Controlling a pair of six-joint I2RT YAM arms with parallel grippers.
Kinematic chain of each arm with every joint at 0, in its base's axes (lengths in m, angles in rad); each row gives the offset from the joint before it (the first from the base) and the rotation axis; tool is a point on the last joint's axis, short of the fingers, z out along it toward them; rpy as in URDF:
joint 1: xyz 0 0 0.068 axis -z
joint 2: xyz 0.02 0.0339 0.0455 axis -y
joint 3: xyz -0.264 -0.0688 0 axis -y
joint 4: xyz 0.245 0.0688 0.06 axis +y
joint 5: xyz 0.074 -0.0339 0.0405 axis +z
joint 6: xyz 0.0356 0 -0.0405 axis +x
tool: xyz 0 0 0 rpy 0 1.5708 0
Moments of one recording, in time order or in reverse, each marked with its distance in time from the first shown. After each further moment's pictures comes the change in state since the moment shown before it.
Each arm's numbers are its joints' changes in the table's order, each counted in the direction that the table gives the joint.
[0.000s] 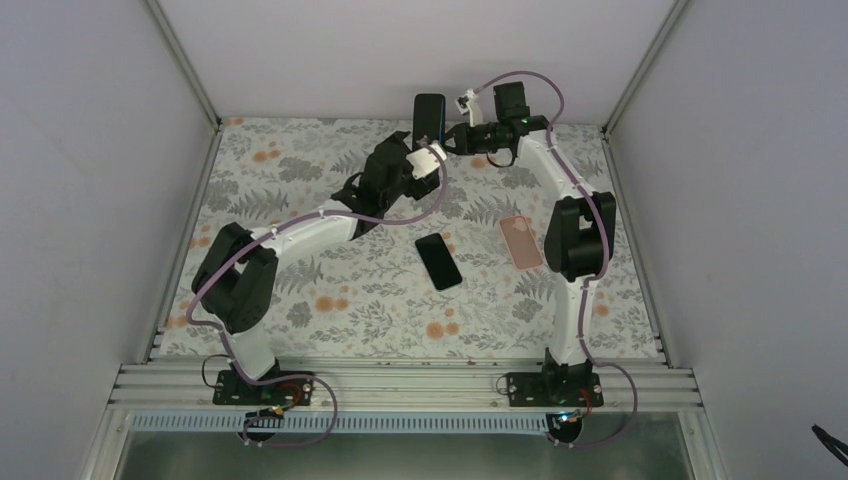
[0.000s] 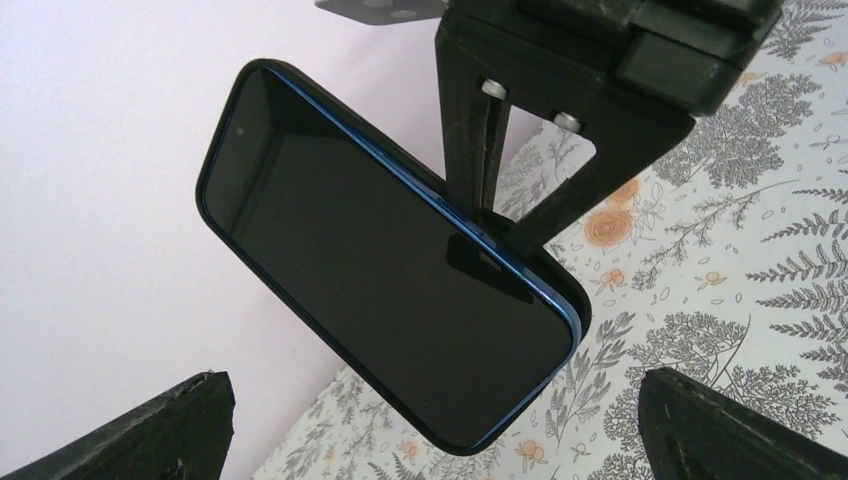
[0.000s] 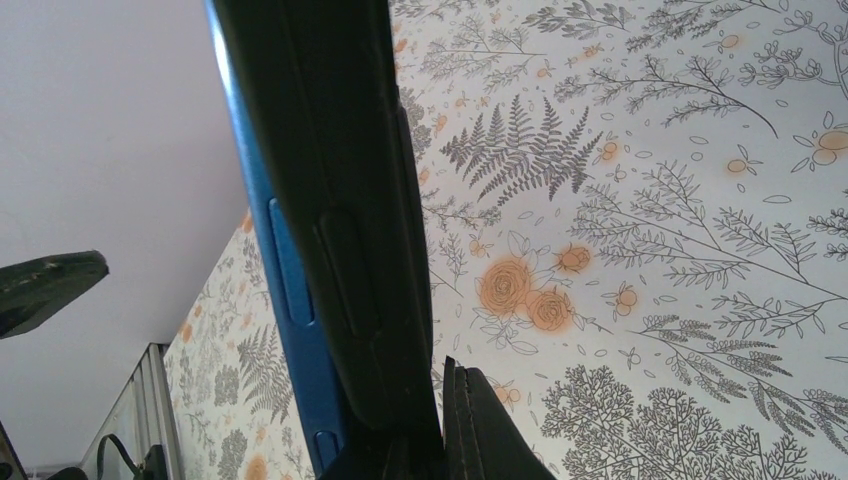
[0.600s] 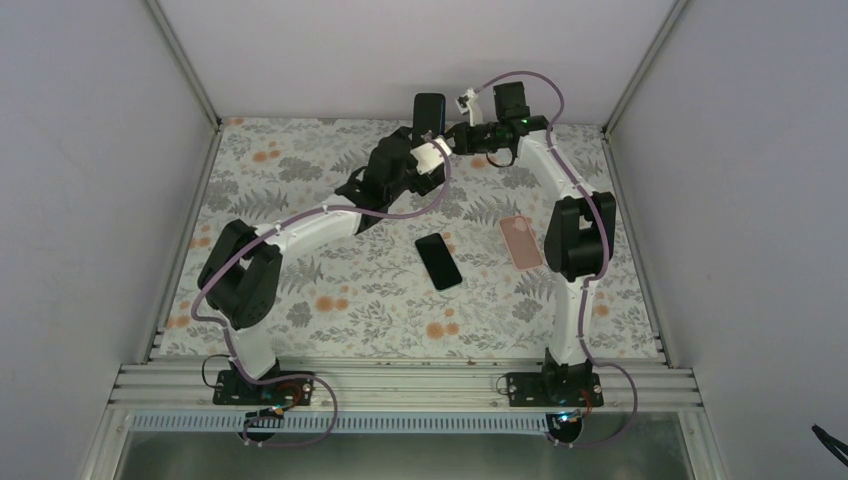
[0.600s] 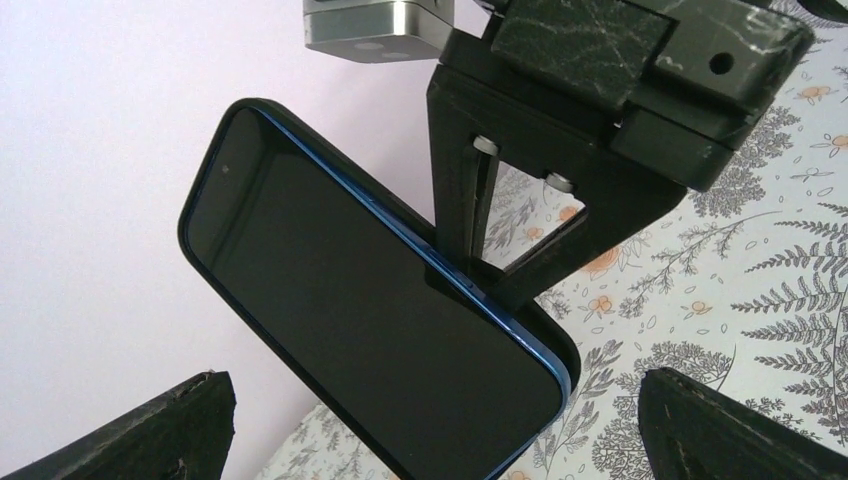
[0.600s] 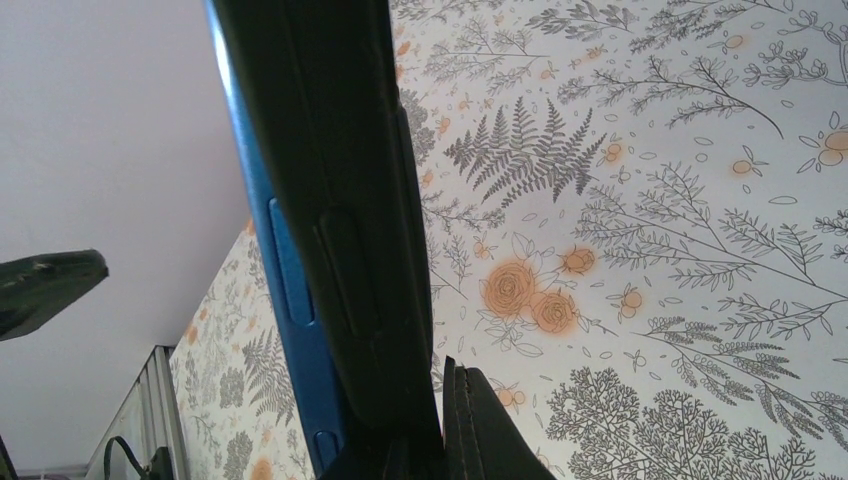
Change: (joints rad) left arm 0.000 -0.032 0.068 0.024 -0.032 -0.022; right arm 0.000 0.000 -0.001 -0.005 0.006 0.013
